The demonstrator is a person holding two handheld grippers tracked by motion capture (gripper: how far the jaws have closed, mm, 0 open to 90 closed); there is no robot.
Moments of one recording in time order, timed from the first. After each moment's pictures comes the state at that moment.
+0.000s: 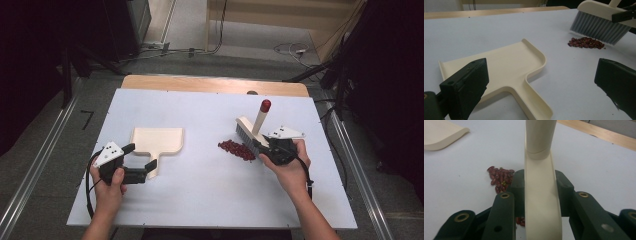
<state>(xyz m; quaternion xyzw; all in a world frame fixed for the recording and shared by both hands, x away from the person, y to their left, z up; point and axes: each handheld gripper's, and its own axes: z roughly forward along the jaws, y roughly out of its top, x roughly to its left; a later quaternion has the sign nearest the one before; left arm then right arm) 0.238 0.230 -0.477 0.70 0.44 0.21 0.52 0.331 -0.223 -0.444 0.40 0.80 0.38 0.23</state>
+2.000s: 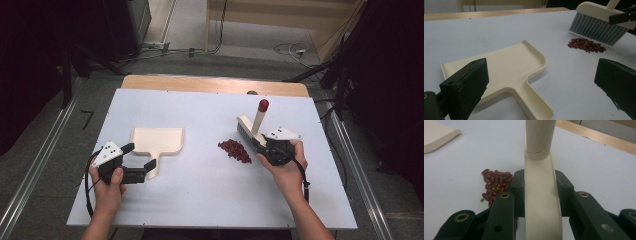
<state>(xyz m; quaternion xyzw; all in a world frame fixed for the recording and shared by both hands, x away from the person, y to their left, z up) 0.238 0.232 -0.476 0.70 0.44 0.21 0.53 0.329 -0.215 -0.450 0.41 0.79 0.37 0.25</state>
